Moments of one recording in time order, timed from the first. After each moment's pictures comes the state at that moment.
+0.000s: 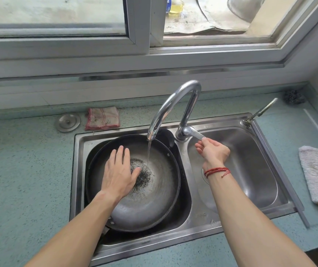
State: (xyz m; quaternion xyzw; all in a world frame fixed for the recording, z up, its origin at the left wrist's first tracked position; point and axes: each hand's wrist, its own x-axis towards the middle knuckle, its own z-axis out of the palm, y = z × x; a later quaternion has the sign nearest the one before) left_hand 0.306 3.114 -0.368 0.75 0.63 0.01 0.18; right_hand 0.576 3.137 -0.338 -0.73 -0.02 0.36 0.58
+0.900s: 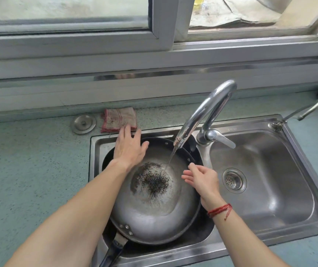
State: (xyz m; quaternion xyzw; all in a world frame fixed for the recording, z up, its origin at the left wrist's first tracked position) left_hand 0.289 3.221 -0.376 0.74 0.65 0.03 0.19; right_hand 0.487 3.103 -0.367 -0.75 -0.14 0.49 0.41
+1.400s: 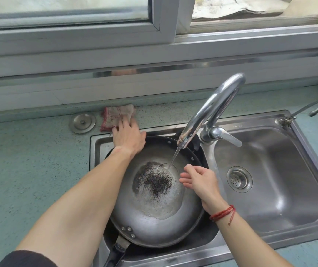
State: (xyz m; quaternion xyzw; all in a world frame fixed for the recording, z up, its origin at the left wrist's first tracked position) left_hand 0.294 3.258 -0.384 0.71 0.69 -0.01 0.12; right_hand 0.477 3.102 -0.369 -0.74 -0.19 0.52 0.37
